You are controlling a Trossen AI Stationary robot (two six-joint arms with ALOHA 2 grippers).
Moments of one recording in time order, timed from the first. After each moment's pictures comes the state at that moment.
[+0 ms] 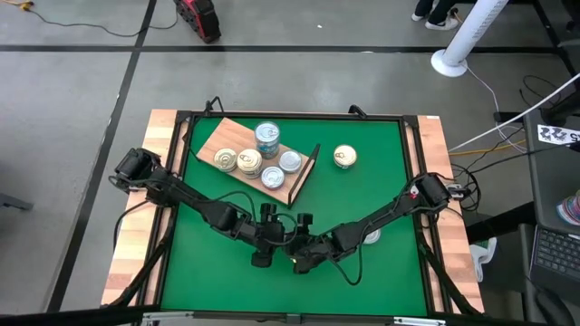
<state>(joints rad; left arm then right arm) -0.41 1.73 1.09 -0.27 -0.32 -0.23 0.47 2.05 1.35 -0.19 0.49 0.26</state>
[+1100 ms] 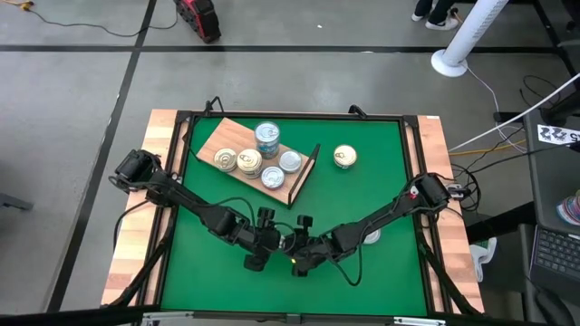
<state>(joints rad) -0.44 1.74 1.08 -0.33 -0.32 -0.15 0.47 2.05 1.36 -0.17 0.45 0.34</state>
